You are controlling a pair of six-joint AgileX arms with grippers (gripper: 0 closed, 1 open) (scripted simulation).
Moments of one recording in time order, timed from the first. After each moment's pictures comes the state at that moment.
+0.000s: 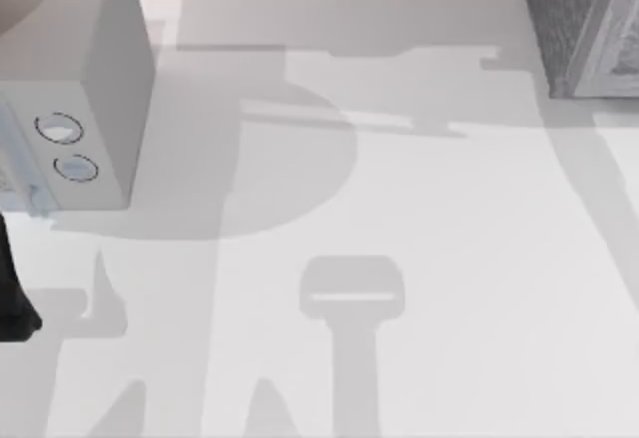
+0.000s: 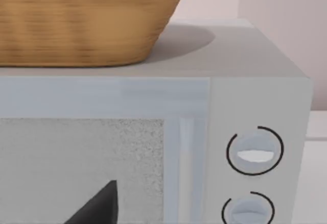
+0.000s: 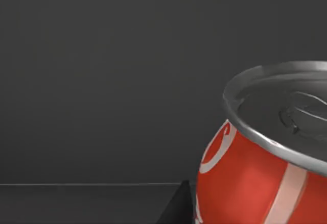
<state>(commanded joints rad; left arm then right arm) 0.00 0.00 0.00 0.00 0.00 0.00 0.16 1.46 1.96 -0.45 0.19 0.02</state>
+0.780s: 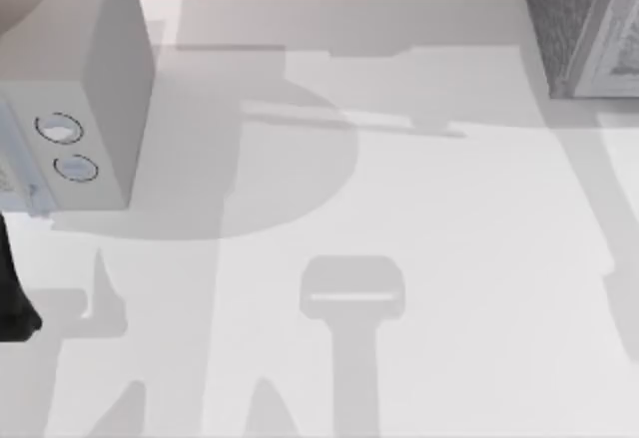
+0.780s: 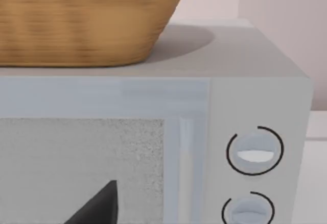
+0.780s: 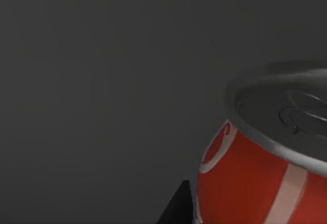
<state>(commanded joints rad) 0.00 0.00 0.00 0.00 0.00 0.00 0.14 1.78 2.34 -0.57 0.16 0.02</state>
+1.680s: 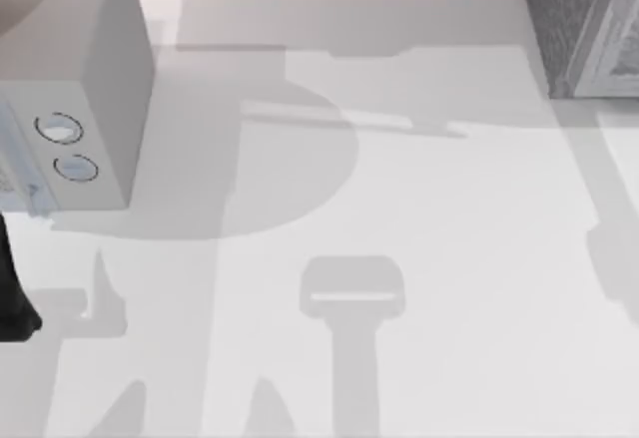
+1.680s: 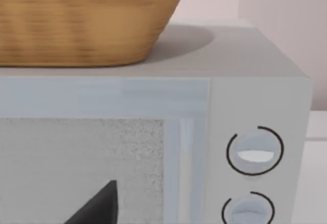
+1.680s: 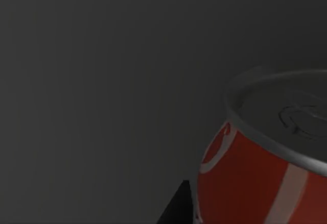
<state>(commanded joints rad) 0.00 0.00 0.00 0.00 0.00 0.00 0.10 2.09 2.76 -0.68 0.12 0.02</state>
